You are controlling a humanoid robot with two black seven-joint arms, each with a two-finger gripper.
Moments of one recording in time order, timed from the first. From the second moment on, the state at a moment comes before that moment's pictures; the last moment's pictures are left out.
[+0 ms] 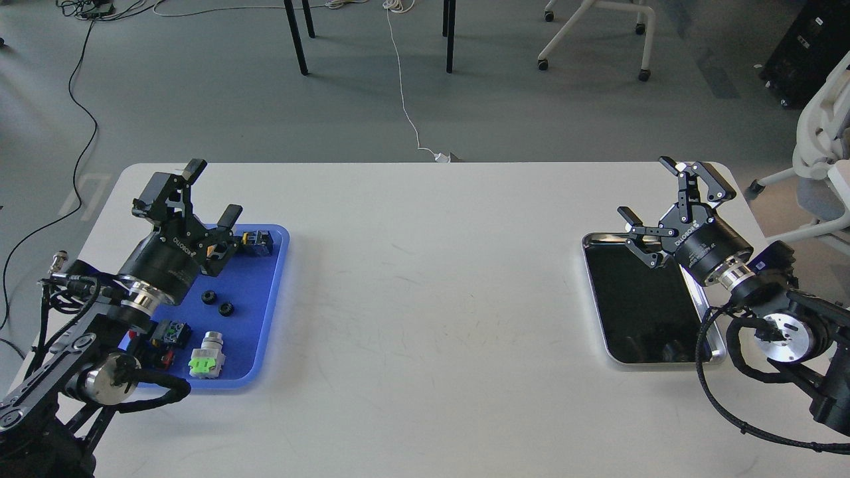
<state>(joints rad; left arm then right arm) -0.15 0.37 -1.23 -1.20 0.72 -0.29 -0.38 0.60 -0.56 0.40 0.84 0.02 0.49 0.49</state>
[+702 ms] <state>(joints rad) -0.19 0.44 -1.21 -1.19 0.73 -0.28 -0.38 0.61 -0.56 0.40 0.84 0.02 0.49 0.49</state>
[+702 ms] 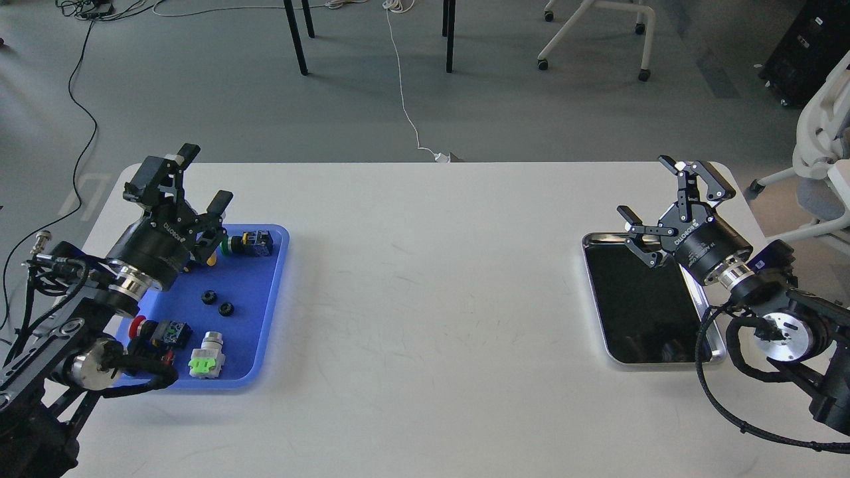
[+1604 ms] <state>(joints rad) -0.64 0.84 -0.59 -1.27 2.17 -0.39 -0.49 0.61 -0.57 0.40 0.84 0.02 0.49 0.49</state>
